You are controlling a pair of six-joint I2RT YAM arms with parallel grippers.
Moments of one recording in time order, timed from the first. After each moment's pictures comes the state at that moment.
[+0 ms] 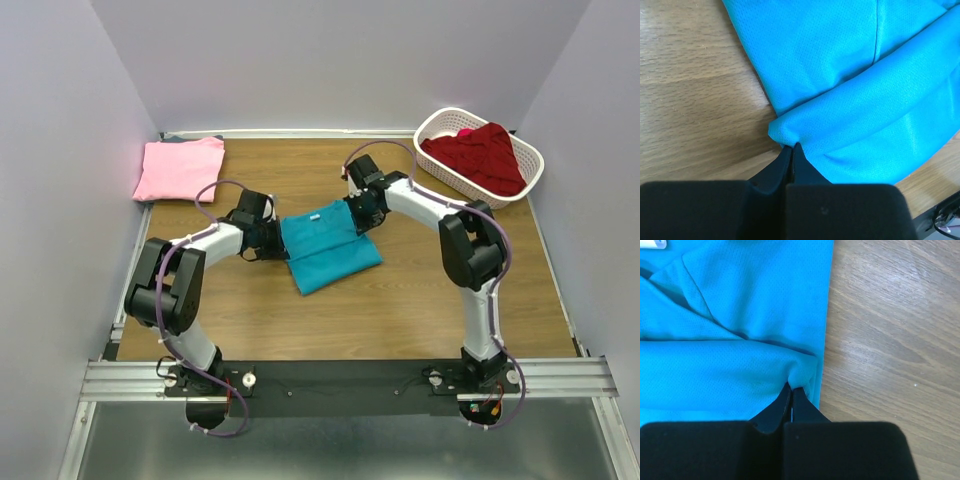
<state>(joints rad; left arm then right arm) -0.29 1.67 0.90 -0.25 0.31 -0.48 0.54 2.14 1.65 -0.69 -0.02 0.13</state>
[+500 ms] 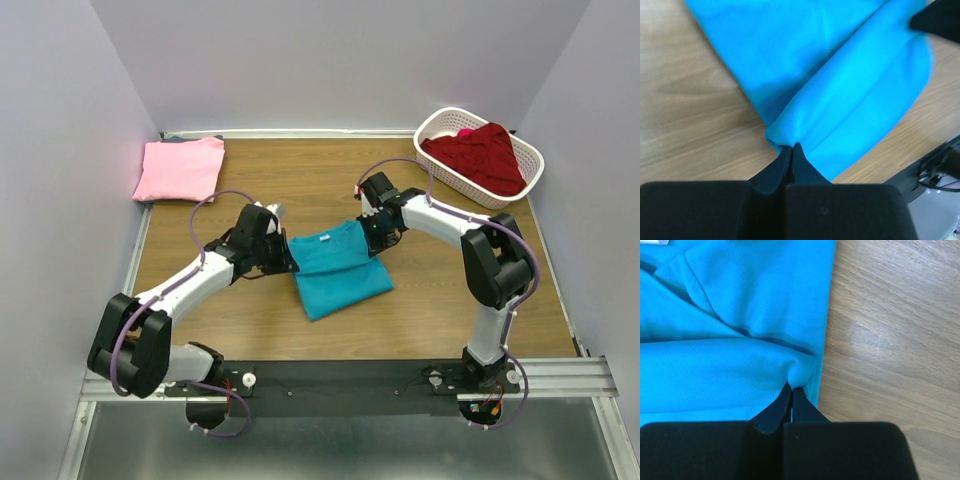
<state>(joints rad) -0.44 1.31 0.71 -0.29 0.30 -0.57 0.54 1.90 1.32 -0.65 -0.08 0.16</state>
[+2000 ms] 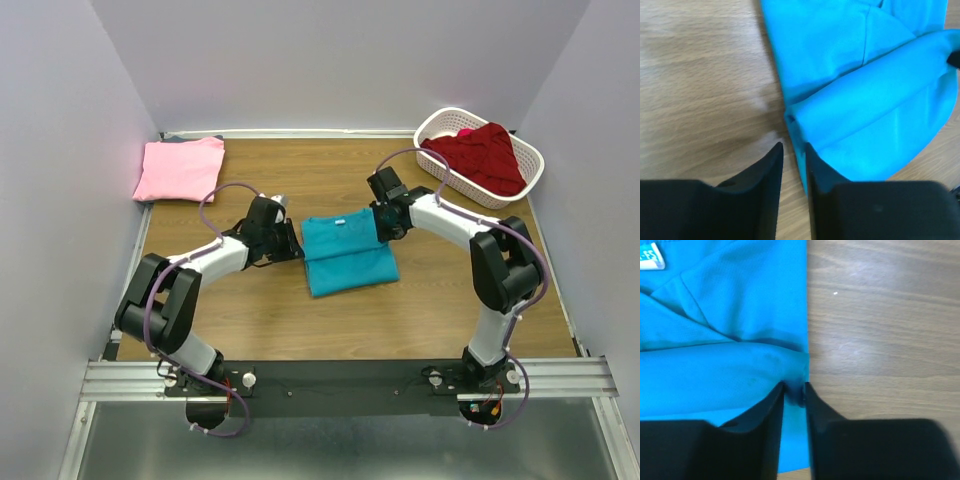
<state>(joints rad) -0.42 1.56 0.79 -0.08 0.24 -0.58 0.52 1.86 1.30 -0.58 0.17 0.30</state>
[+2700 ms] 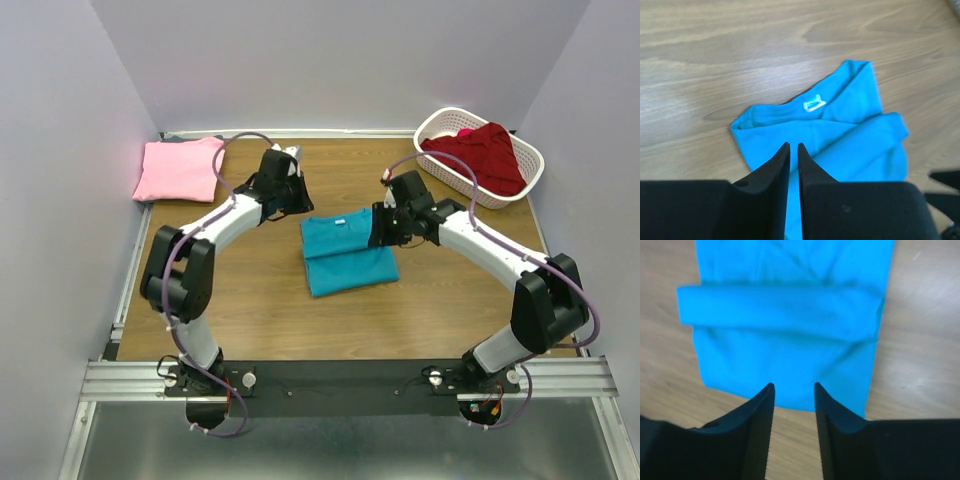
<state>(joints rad) -0.40 1.71 1.24 -0.19 0.21 -0.47 0.52 1.54 1.17 -0.53 -0.08 0.38</state>
